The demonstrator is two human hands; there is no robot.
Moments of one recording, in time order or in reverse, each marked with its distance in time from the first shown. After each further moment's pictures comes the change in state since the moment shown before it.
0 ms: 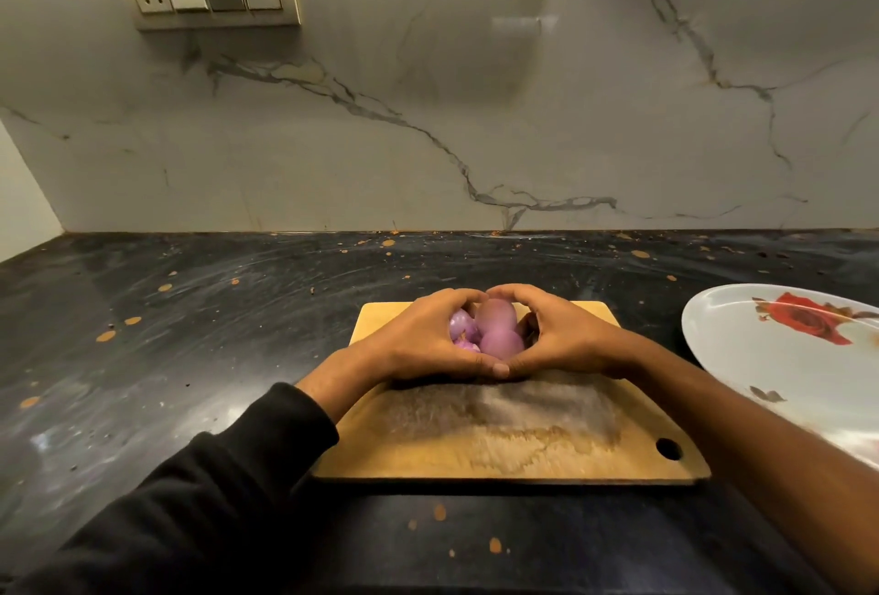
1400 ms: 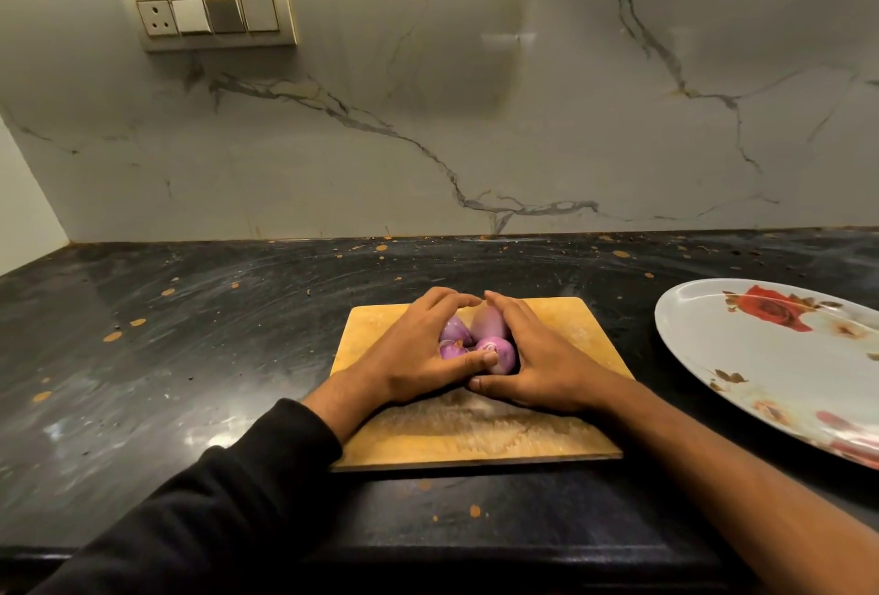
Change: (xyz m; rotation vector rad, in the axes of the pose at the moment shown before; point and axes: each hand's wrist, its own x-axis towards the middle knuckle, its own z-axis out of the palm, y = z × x) left_hand -0.020 0.002 0.023 0.223 0.171 0.157; right_hand -0.037 -0.004 0.035 -0.204 0.168 -0.067
